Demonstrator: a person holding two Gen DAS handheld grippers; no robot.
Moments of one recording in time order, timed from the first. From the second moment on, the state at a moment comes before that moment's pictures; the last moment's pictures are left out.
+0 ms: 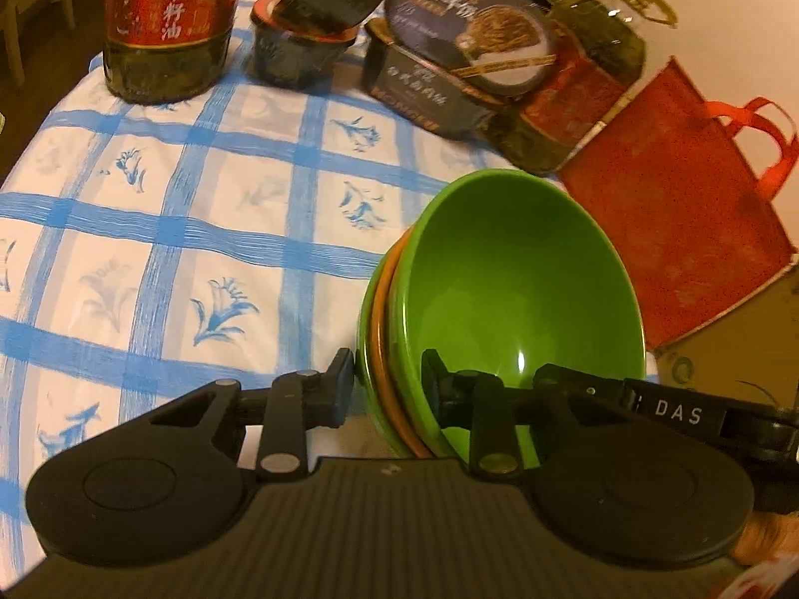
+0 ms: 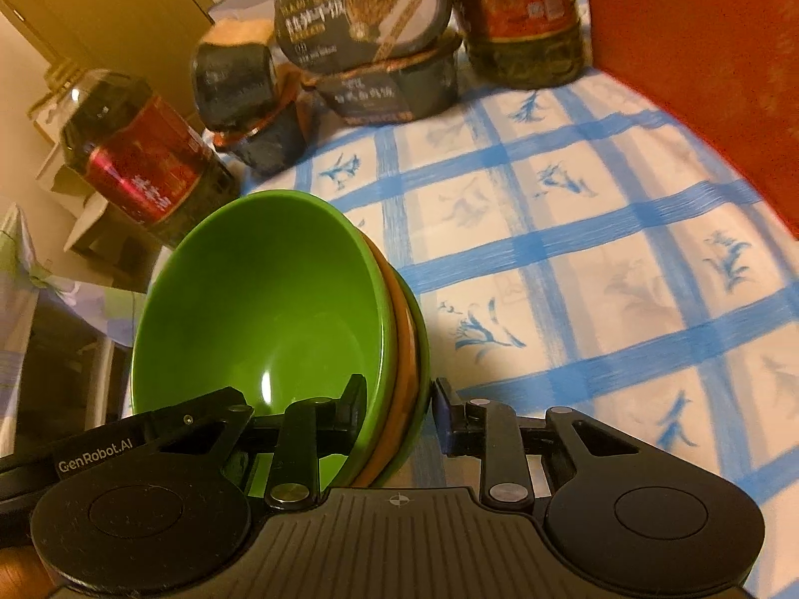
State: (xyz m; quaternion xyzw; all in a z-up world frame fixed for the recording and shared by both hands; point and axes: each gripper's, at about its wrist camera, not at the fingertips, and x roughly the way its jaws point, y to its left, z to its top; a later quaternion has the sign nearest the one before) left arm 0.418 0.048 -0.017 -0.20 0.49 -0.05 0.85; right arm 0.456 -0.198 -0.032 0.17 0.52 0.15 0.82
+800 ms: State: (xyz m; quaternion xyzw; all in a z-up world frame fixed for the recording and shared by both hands) left arm 0.236 -0.001 0.042 -0.19 0.47 -0.08 0.86; right arm 0.265 -0.250 0.036 0.19 0.49 0.13 0.84
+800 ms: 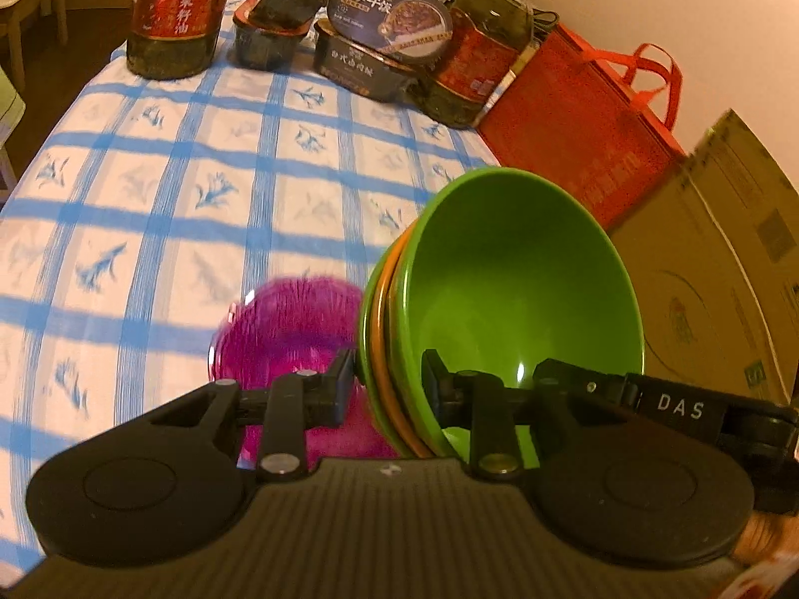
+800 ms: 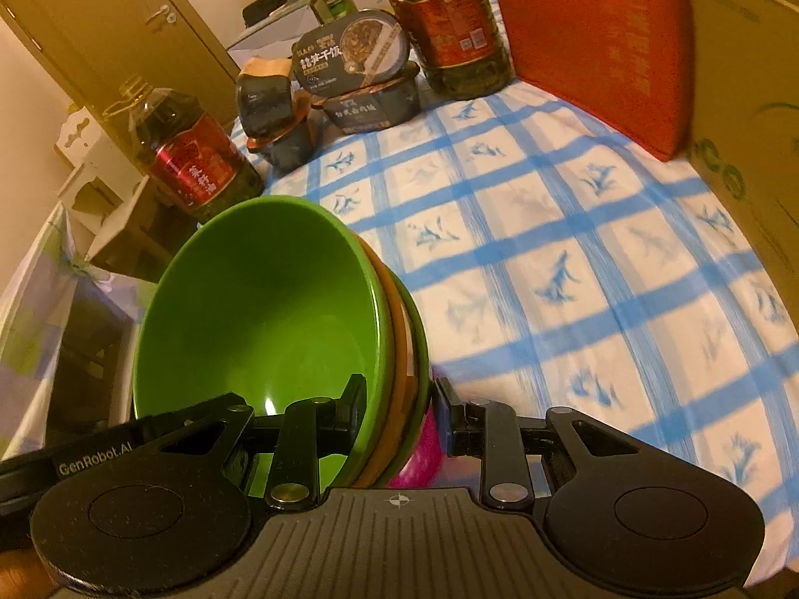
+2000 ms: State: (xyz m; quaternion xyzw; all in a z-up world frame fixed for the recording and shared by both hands) left arm 0.063 0.022 -0.030 -0.22 0.51 -0.04 0.83; right arm 0.093 -0.236 -0.041 0.20 0.54 0.14 0.81
